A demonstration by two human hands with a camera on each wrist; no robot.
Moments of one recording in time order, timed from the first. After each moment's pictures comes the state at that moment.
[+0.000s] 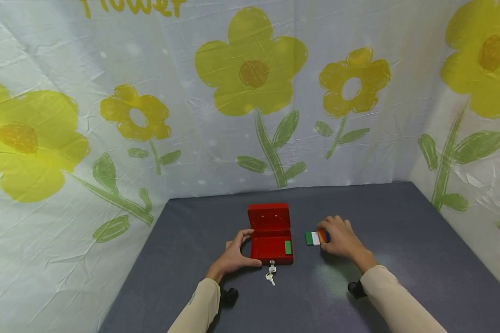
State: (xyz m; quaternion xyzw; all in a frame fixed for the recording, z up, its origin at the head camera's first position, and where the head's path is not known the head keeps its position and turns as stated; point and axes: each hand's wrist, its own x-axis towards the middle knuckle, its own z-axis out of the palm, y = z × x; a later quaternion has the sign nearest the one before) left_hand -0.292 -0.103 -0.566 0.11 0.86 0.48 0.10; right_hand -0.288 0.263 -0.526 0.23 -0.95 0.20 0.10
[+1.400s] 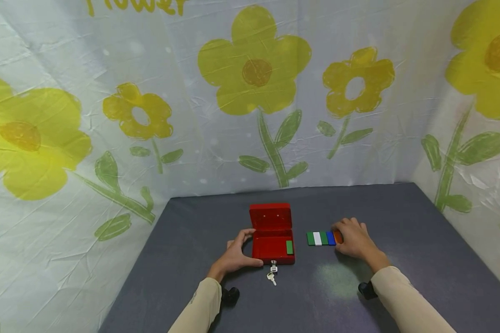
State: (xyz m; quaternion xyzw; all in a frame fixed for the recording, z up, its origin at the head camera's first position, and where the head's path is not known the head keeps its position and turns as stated) left_hand -0.293 -0.104 -0.565 0.11 0.87 0.48 0.10; right_hand -0.289 0.289 -0.533 0.18 -0.97 0.17 0.07
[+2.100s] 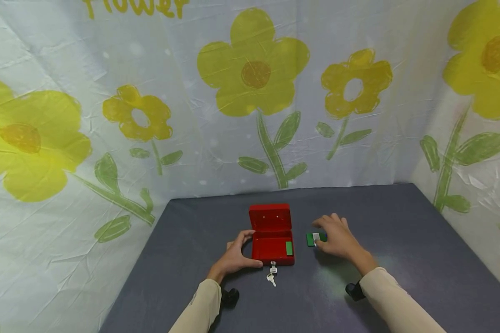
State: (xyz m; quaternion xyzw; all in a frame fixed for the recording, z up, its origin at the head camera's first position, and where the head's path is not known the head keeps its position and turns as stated) left_hand -0.293 -0.104 -0.566 0.11 0.86 0.48 0.10; right_hand -0.285 0.250 -0.515 0.25 -0.93 0.23 0.14
